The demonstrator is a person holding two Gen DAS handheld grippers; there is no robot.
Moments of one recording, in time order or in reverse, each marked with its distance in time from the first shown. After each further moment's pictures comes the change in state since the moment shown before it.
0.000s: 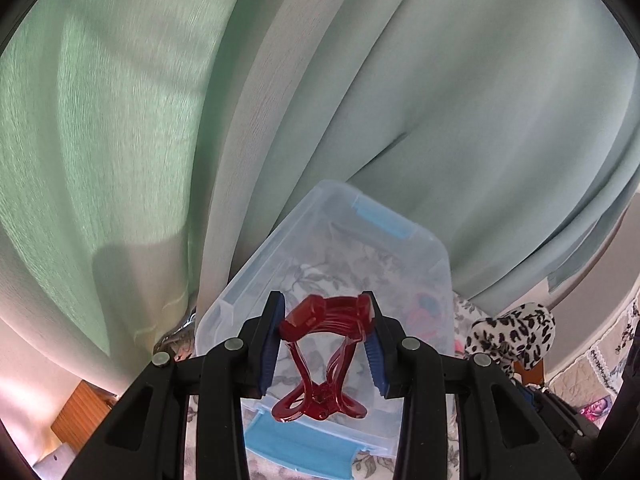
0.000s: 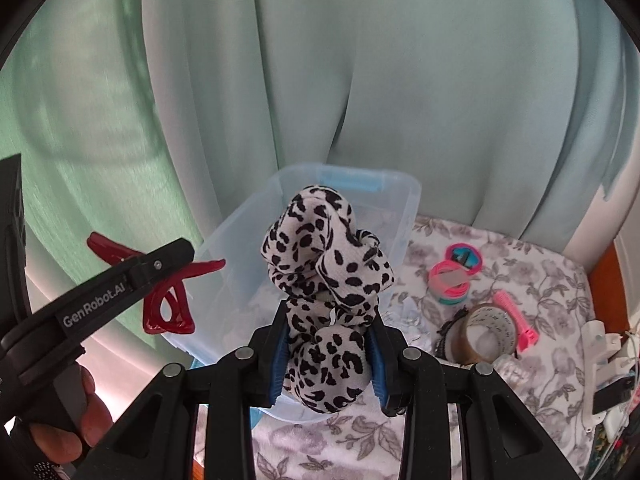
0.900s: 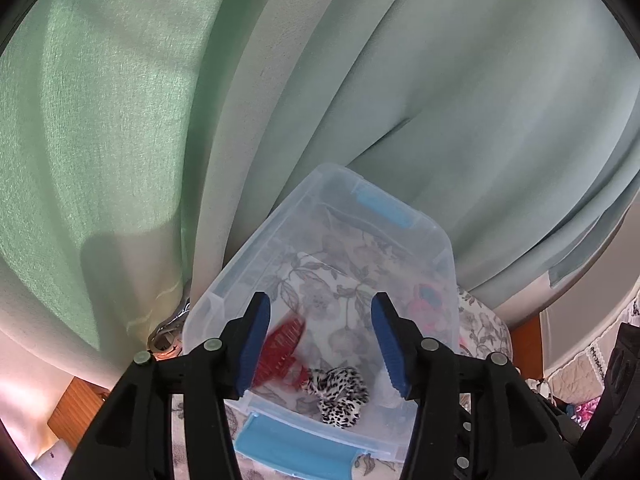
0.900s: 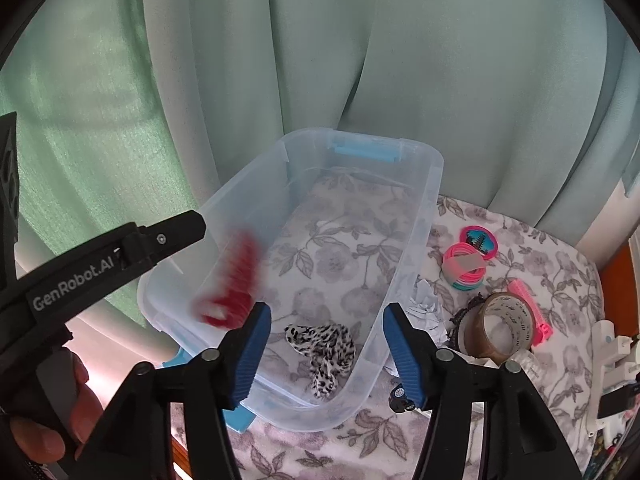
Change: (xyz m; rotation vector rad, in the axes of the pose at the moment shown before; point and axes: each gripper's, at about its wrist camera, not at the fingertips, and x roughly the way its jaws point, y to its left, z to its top) left arm 0.003 0.000 -0.006 0.003 0.038 -0.016; right arm 0.027 0.009 -0.006 -0.038 0.075 0.006
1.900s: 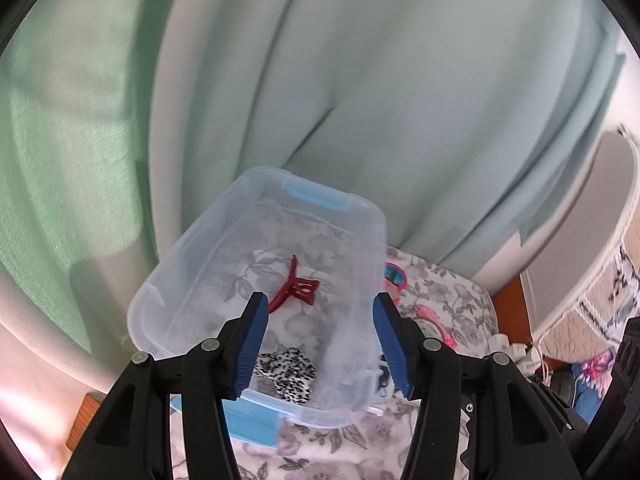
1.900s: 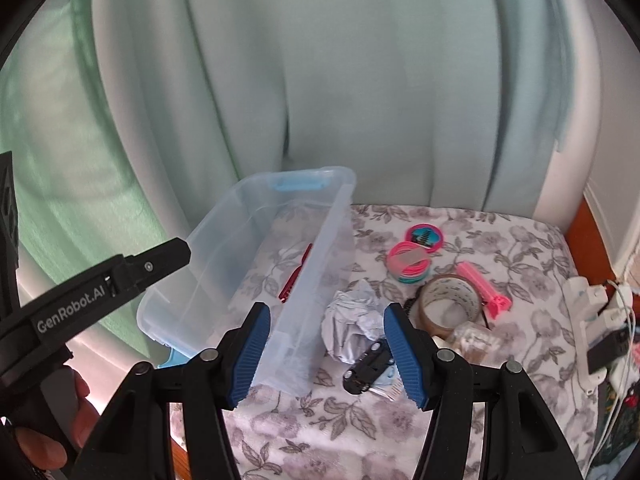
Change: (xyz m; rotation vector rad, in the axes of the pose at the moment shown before) left arm -0.043 -0.085 -0.021 0.180 -0.001 -0.020; right arm -0.066 -0.069 -0.030 0.203 -0.134 -0.020
